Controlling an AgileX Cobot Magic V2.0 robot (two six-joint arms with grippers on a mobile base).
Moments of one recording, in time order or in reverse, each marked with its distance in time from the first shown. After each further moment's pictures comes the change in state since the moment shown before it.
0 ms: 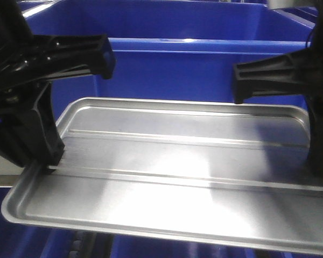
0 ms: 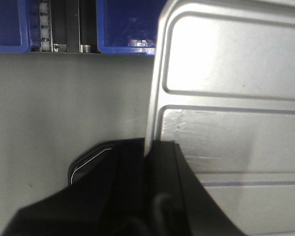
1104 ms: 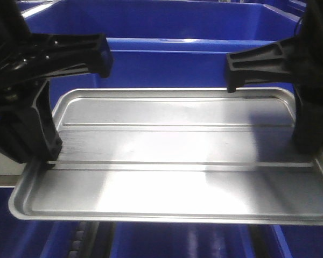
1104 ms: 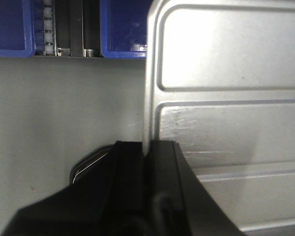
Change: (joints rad) left arm 0.000 0.000 0.000 0.015 0.000 -0.009; right arm 0.004 0.000 0.000 -0.109 -0.062 -0.002
